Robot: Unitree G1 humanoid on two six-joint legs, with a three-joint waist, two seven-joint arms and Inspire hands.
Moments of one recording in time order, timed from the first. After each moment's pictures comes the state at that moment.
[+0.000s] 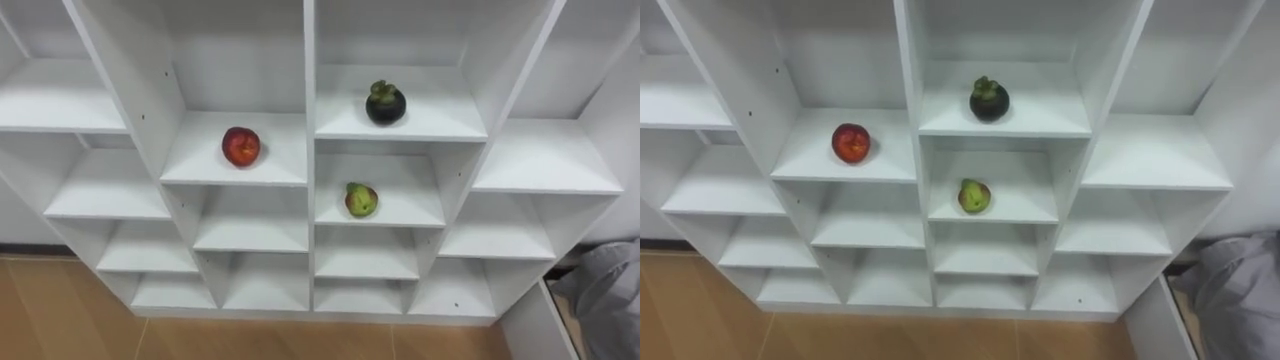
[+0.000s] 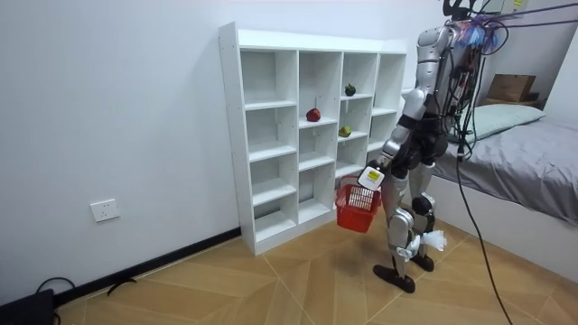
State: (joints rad) left arm 0.18 0.16 0.08 1.15 -0.44 -0.05 -0.01; right arm 0.13 -0.21 -0.14 1.02 0.37 -0.06 -0.21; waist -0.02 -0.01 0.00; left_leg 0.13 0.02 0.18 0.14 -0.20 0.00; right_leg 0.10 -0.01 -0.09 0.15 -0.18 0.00
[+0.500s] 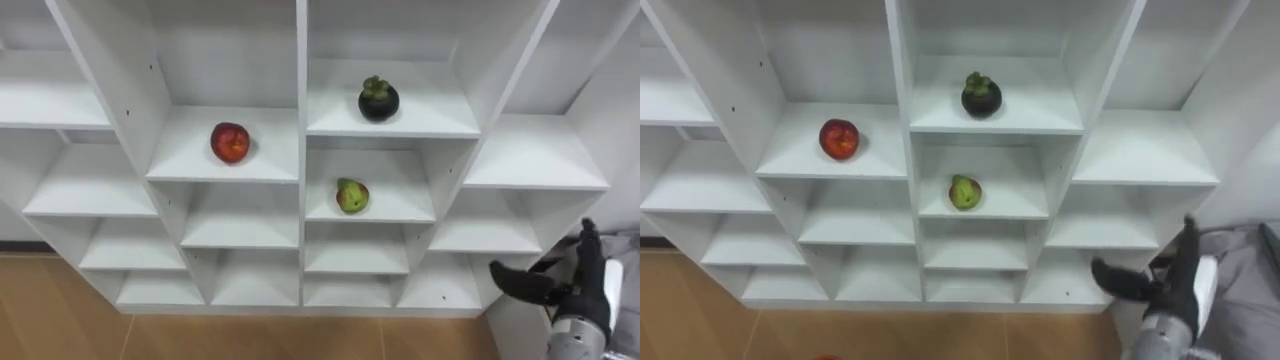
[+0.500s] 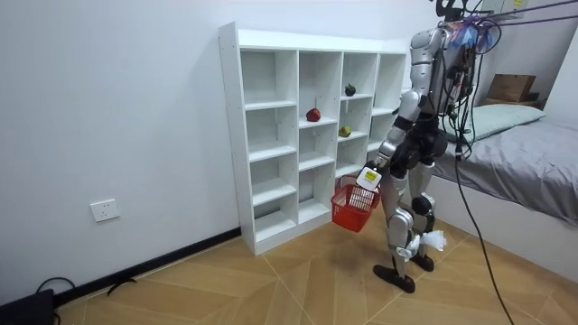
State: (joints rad) left arm 0.17 0.17 0.07 1.14 -0.42 -0.05 -0.01; right arm 0.16 -0.21 -0.13 0.22 -0.15 -0.09 -0.49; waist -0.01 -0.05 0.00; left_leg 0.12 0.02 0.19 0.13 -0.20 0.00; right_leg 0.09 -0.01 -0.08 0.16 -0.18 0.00
